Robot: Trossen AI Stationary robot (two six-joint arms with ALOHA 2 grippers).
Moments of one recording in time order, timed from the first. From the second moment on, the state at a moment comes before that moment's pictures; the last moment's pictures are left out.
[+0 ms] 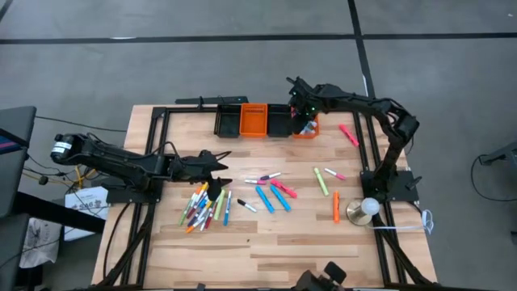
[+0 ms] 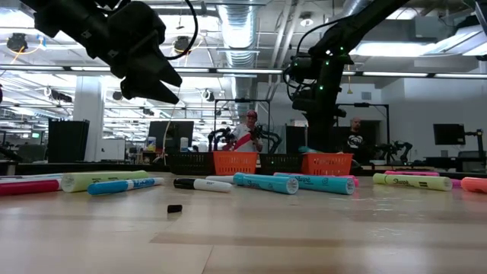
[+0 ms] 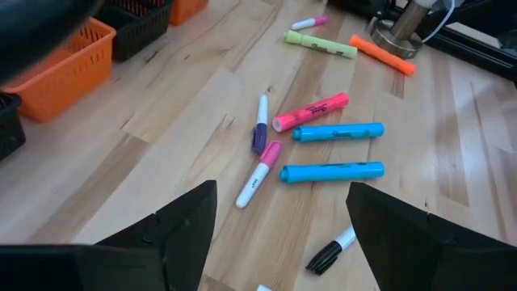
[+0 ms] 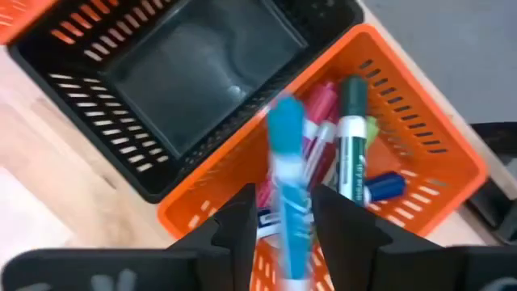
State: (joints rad) left arm -0.13 1.09 0.52 0.01 -0.28 -0.40; right arm -0.68 1.79 1.35 -0.81 0.06 0.00
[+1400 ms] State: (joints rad) left arm -0.07 1.35 0.45 0.13 -0.05 -0.46; right arm 0.17 1.11 0.60 0.18 0.32 0.14
